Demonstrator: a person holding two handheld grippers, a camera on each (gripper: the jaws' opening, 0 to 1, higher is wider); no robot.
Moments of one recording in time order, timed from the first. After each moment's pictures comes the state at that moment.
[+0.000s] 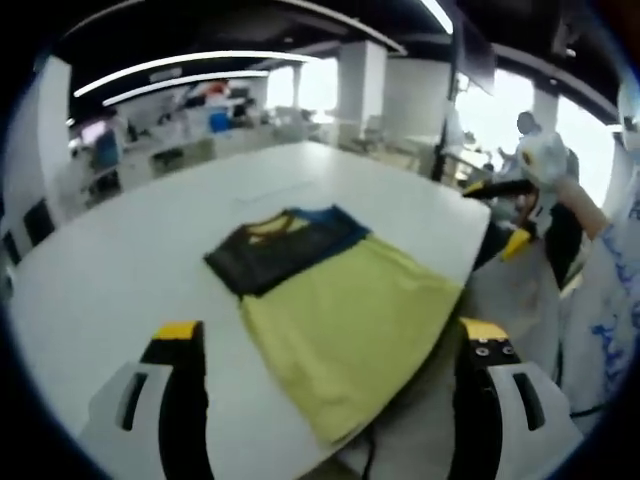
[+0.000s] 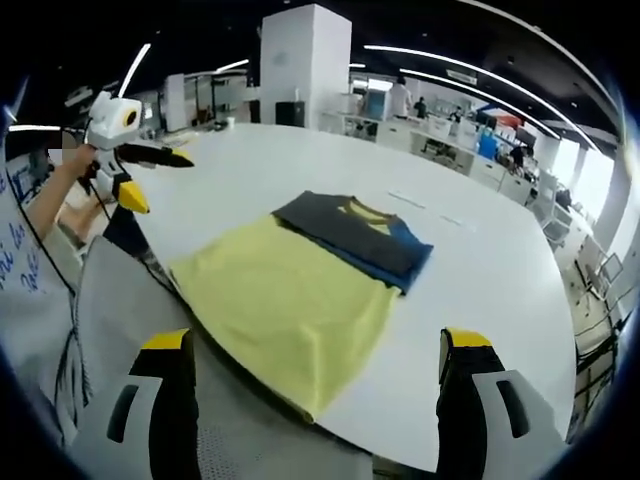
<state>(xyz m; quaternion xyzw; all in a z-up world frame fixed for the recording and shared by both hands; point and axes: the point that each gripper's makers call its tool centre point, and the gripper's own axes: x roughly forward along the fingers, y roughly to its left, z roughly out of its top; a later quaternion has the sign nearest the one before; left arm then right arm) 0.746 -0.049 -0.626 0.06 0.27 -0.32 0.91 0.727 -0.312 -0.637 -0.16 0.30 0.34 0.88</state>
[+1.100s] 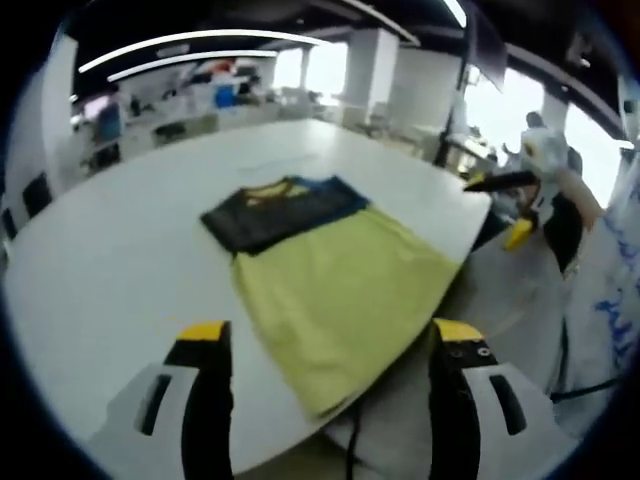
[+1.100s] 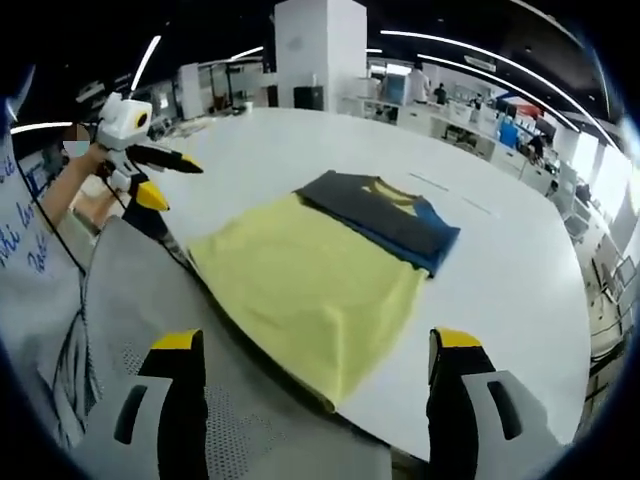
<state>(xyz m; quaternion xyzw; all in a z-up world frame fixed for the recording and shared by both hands) 0.727 -0.041 -0.665 0.04 0.32 -0.31 0.89 0.715 -0.305 -0.662 -0.17 0.33 0.38 0.85</state>
